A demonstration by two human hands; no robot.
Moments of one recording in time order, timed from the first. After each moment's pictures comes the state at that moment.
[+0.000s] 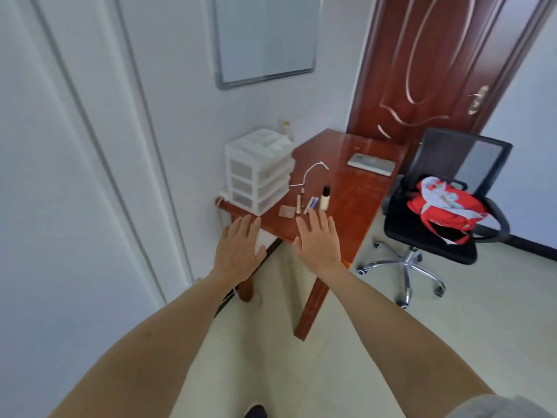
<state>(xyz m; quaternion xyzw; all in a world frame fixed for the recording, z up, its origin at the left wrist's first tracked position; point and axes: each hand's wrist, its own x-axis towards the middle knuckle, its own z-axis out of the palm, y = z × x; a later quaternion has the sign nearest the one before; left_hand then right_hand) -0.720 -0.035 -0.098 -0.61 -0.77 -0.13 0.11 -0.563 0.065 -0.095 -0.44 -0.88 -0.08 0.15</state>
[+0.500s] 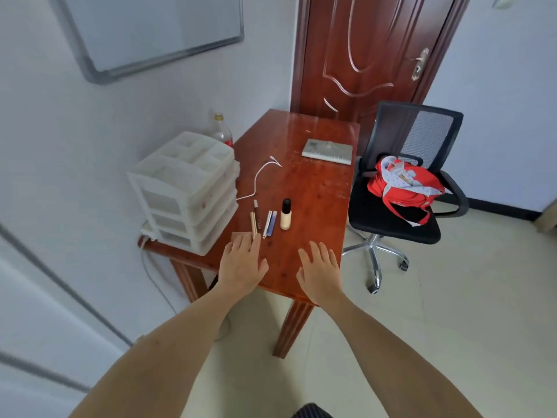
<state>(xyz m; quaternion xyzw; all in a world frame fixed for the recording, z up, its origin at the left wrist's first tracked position) -0.742 0.216 -0.161 -0.70 -0.70 -0.14 0.02 -0.557 0.249 -0.176 -0.55 -0.83 0.01 0.05</state>
